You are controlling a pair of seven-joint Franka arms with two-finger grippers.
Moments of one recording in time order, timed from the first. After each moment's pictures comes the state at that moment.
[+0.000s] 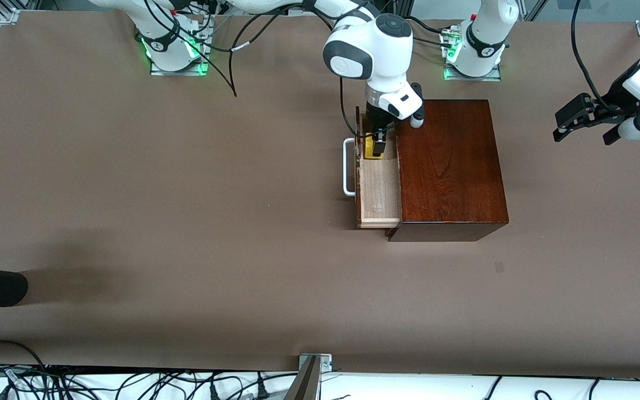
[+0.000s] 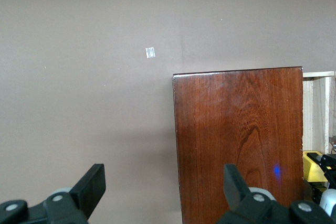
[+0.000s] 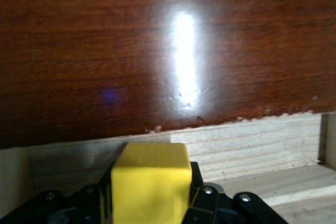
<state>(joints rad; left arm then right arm) -0.03 -0.02 -0.04 -1.57 -0.01 1.58 -0.03 0.92 0.85 0.23 -1.12 -0.43 2.07 -0.28</state>
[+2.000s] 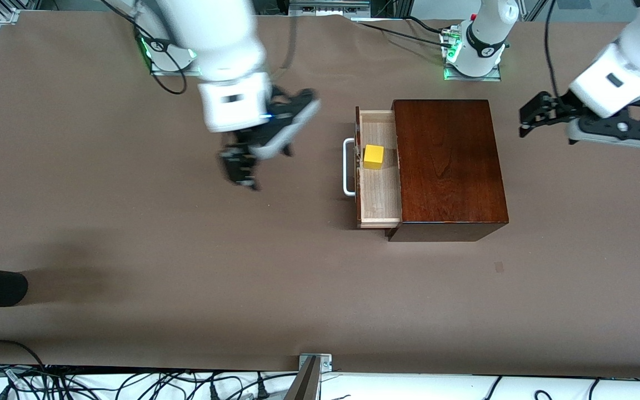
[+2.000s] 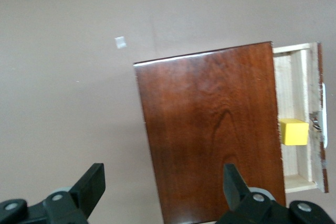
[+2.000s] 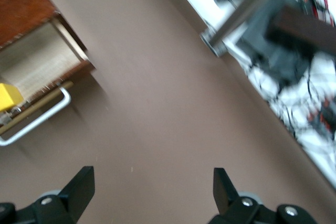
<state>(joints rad) -0.03 0.01 -0.17 -1.58 -0.01 1.55 -0.06 0.51 0.42 0.08 -1.08 -0.09 1.77 -0.26</state>
